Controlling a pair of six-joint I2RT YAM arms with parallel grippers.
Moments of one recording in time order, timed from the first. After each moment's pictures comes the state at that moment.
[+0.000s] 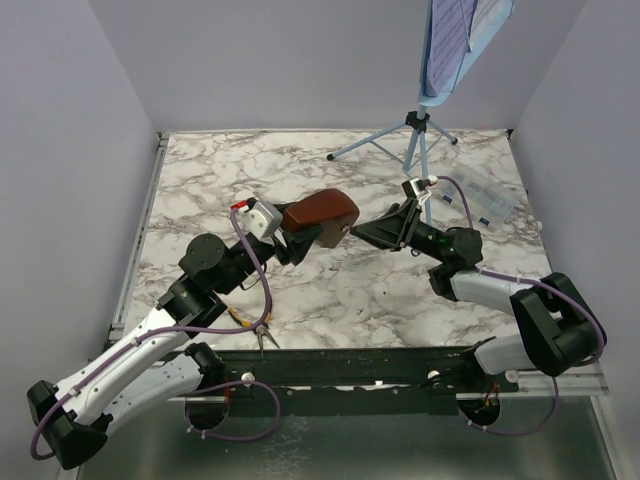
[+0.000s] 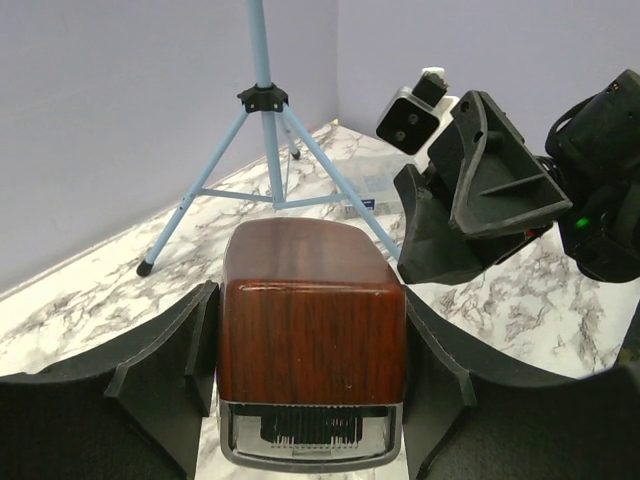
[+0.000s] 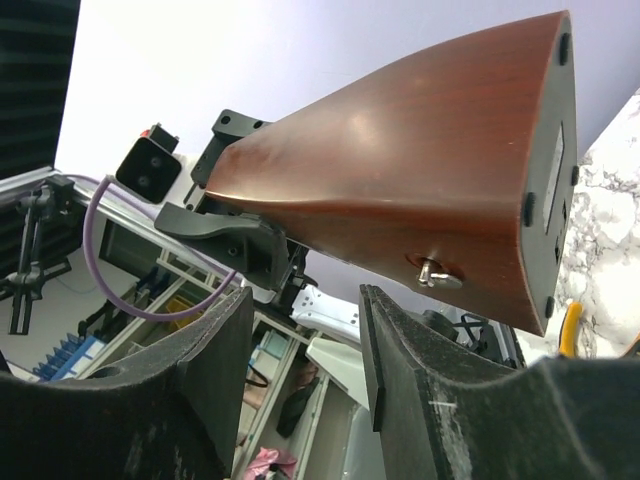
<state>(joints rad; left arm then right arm) -0.77 0.75 0.73 0.19 0.08 0.02 0.45 1.40 0.49 1.43 -0.75 1.55</state>
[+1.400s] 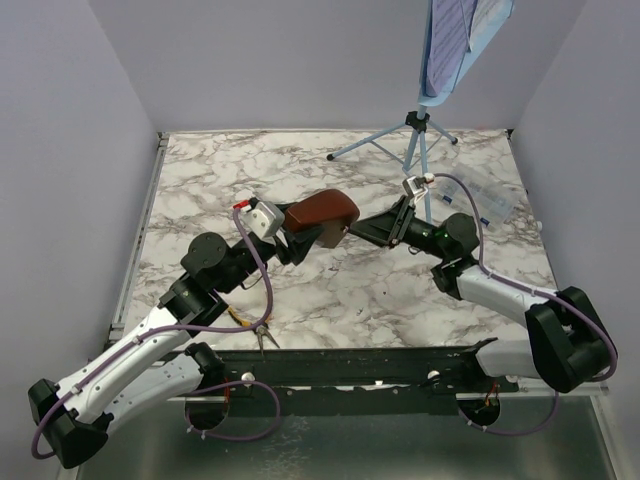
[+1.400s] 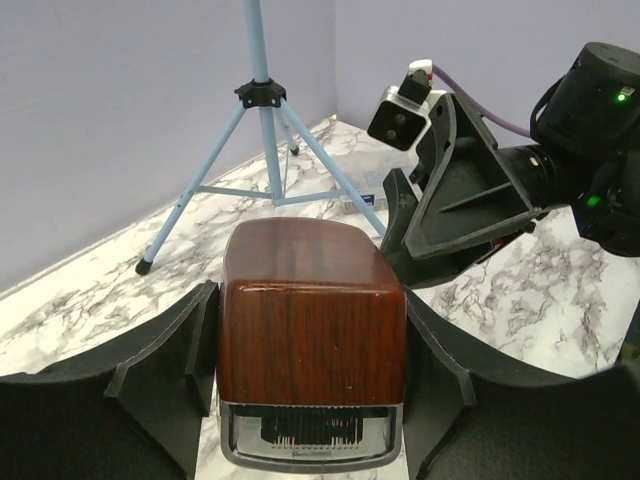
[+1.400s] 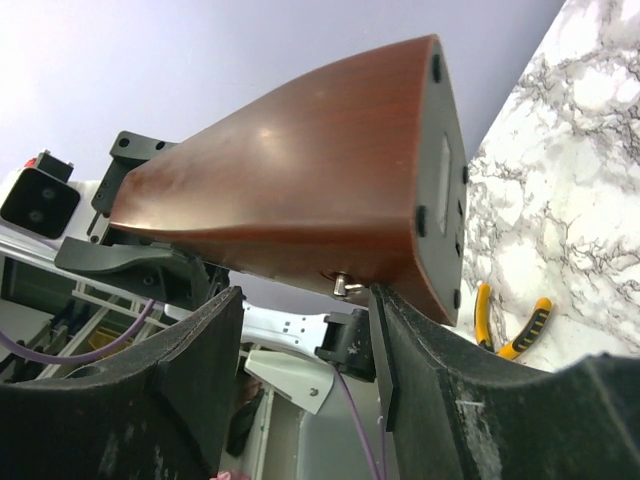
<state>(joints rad) -0.77 0.75 0.72 0.19 0.09 0.02 0.45 1.31 0.53 1.03 -0.71 1.32</state>
